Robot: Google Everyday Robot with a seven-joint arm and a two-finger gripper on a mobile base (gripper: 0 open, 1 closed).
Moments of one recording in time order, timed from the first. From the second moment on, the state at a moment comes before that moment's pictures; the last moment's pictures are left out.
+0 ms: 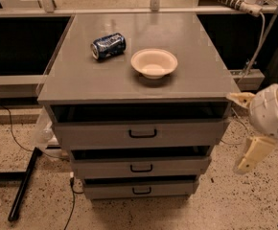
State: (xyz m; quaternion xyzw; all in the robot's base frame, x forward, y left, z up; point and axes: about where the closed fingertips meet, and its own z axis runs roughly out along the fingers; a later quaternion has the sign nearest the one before) arm 0.439 -0.231 0.837 -0.65 0.73 0.02 0.23
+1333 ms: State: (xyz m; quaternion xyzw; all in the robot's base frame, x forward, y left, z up) arm 0.417 -0.230 0.775 -0.67 0.69 0.07 0.27
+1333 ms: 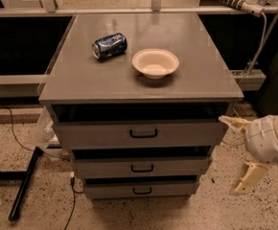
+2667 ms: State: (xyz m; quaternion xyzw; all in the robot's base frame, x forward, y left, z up) arm 0.415 -0.249 0.556 -0.64 0.70 0.08 0.29
